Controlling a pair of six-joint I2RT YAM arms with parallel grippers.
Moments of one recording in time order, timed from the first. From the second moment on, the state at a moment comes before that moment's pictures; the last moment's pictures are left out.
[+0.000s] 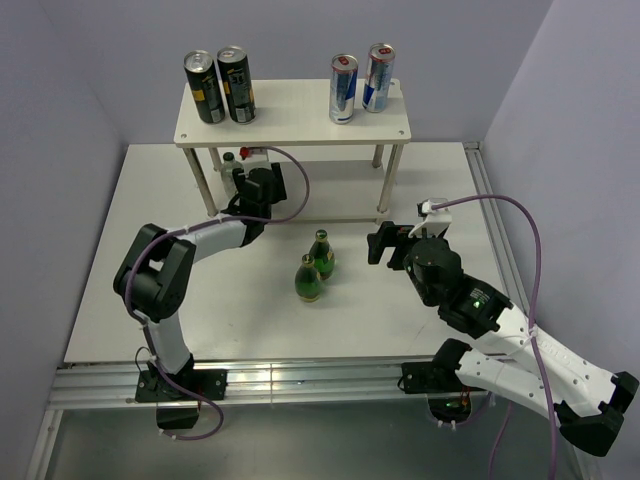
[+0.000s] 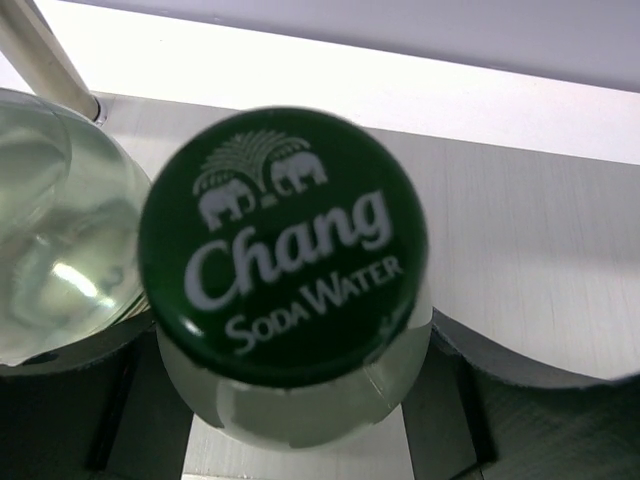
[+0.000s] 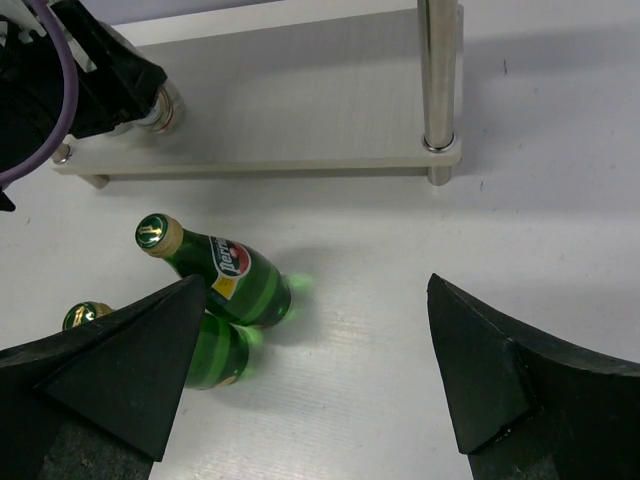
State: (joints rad) left arm -0.51 1.82 1.12 0.37 -0.54 -0.31; right arm 0.82 0.71 0.76 -0.38 0.58 0.46
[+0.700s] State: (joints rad) left arm -0.54 1.73 1.05 0.39 -0.56 -0.32; right arm 0.82 0.71 0.76 -0.38 0.59 0.46
